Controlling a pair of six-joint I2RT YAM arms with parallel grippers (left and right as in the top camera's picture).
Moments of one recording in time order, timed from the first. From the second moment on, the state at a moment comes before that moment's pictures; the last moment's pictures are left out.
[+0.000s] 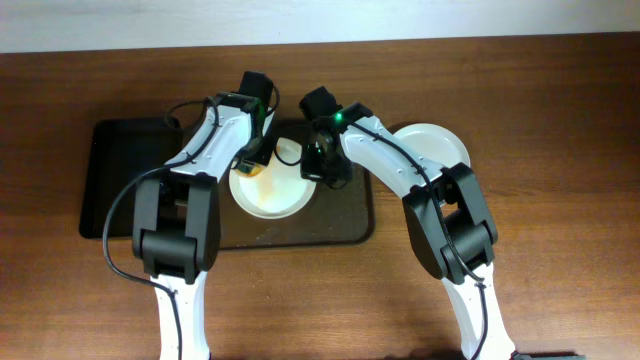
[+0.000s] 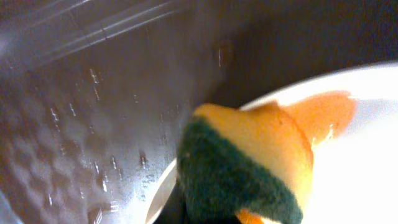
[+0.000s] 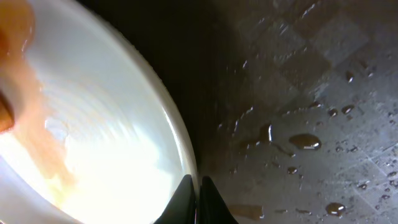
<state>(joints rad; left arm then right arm) -0.24 2.26 1.74 -0.93 -0.18 0.06 0.52 2.31 1.84 -0.92 -0.23 0.62</state>
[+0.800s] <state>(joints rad) -0.12 2.27 1.73 -0.95 0.28 0.09 0.51 2.31 1.83 -0.96 -0.33 0.54</state>
